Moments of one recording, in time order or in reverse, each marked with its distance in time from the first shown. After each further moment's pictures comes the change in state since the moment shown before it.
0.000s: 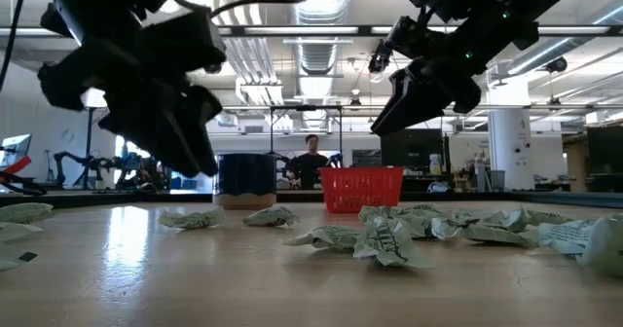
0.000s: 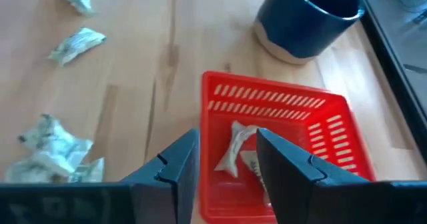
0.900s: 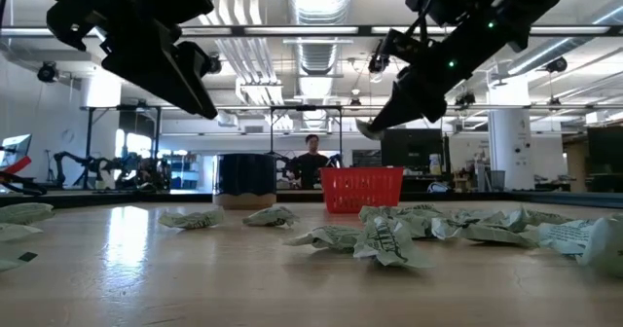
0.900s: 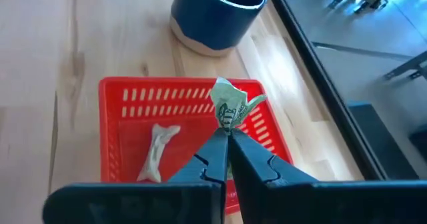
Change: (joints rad) left arm 0.000 -0.204 0.022 -0.127 -0.064 0.001; right arm -0.051 0.012 -0.003 0.066 0.205 0.030
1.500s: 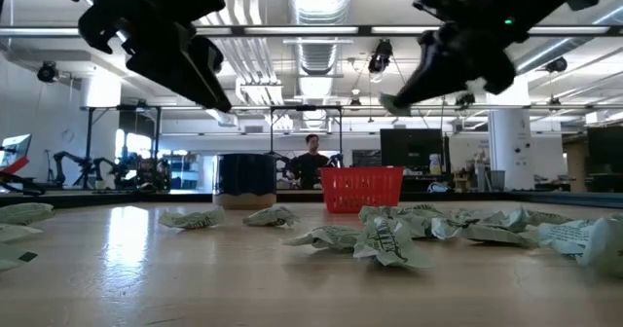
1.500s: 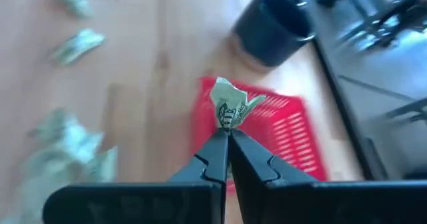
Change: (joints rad) left arm 0.061 -0.004 0.035 -0.018 0.001 0.100; right arm 0.287 -0.103 0.002 -0.160 0.167 0.030
